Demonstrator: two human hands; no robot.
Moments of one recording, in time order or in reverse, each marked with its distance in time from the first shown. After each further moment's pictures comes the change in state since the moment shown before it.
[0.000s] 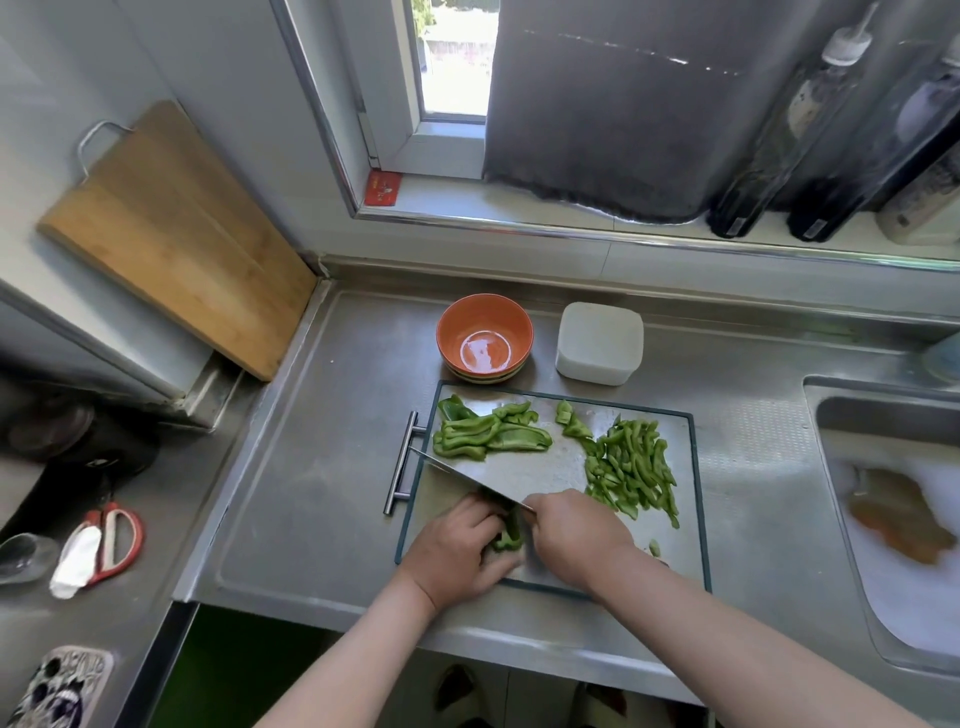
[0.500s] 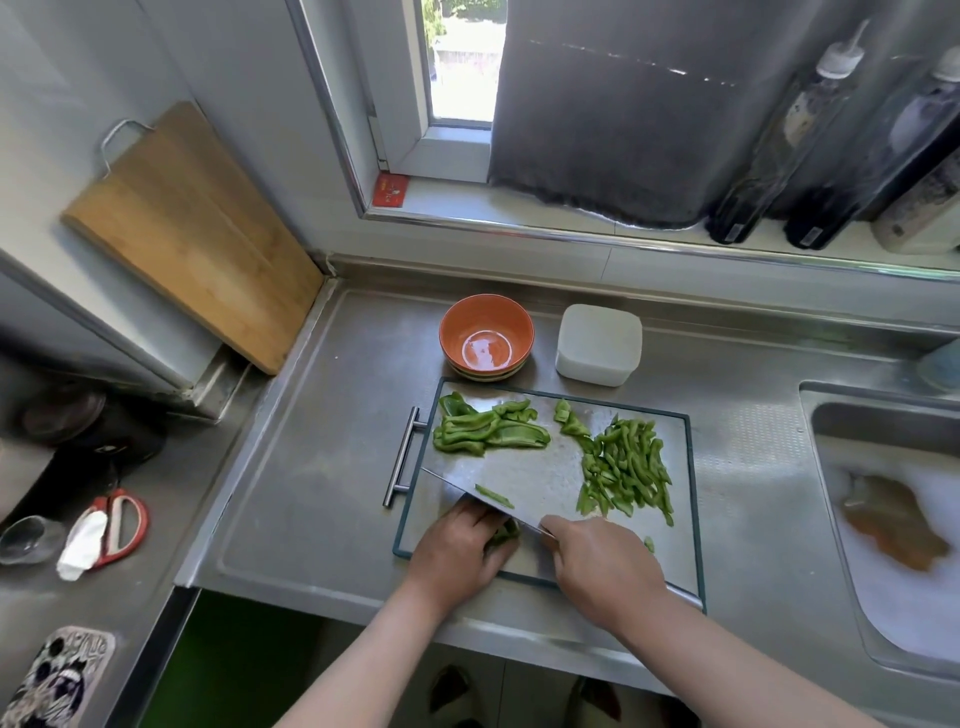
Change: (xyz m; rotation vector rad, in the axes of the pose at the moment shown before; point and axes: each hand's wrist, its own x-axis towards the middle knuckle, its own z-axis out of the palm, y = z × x) left_hand -0.005 0.023 -0.002 0.029 0.062 -0.104; right_hand -0.047 0.017 0.011 -0.111 0.136 -0.083
